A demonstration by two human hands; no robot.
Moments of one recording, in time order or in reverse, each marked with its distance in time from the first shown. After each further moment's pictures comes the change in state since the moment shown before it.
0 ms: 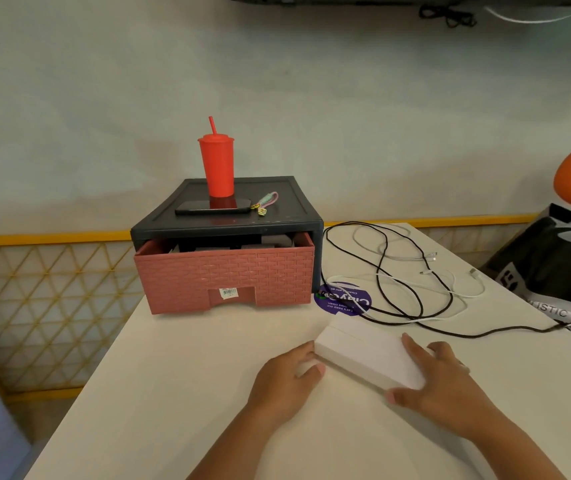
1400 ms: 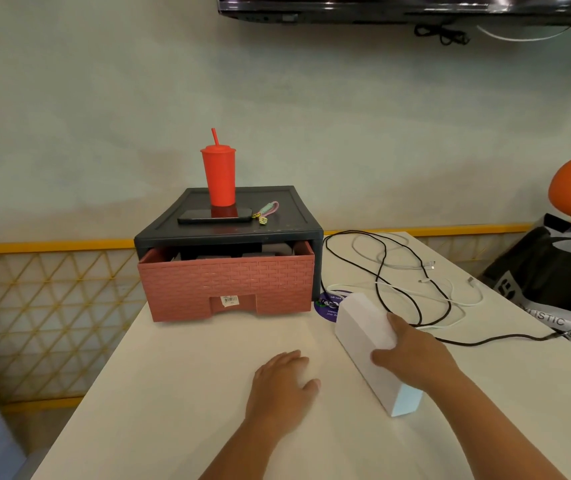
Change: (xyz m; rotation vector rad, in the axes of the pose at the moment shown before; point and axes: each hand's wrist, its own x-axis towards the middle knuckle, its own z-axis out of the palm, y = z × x) left_hand 0.004 -0.004 0.004 0.387 0.094 0.003; right_hand 0.024 -0.052 -0.020 0.018 0.025 0.108
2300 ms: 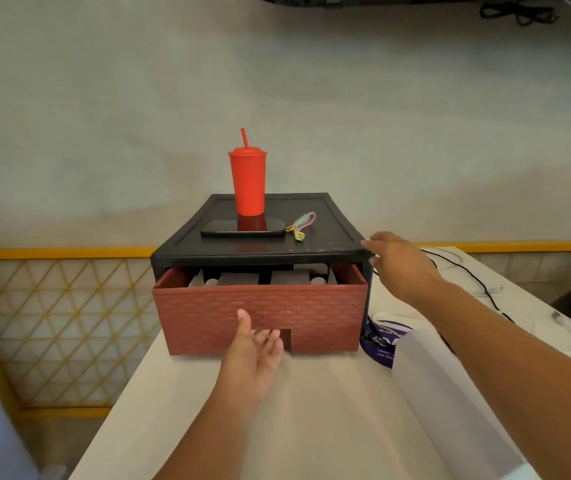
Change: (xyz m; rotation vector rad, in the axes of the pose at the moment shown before) left_hand 0.096 -0.042 -0.091 -1.904 0.359 -0.654; right_hand 0.140 -0.128 -0.038 -0.221 0.324 -0.527
